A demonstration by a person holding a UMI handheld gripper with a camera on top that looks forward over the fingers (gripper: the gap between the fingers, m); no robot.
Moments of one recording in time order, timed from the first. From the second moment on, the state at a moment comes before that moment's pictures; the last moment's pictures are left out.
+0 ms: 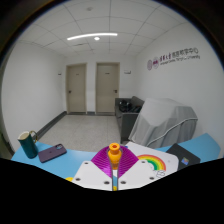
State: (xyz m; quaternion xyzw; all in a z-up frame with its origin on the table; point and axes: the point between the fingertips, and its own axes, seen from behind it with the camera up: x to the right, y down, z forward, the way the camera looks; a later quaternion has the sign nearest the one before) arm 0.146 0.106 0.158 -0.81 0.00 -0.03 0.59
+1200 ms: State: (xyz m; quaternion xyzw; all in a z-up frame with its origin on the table) arm 0.200 -0.067 0.045 -0.90 0.06 0.06 0.42
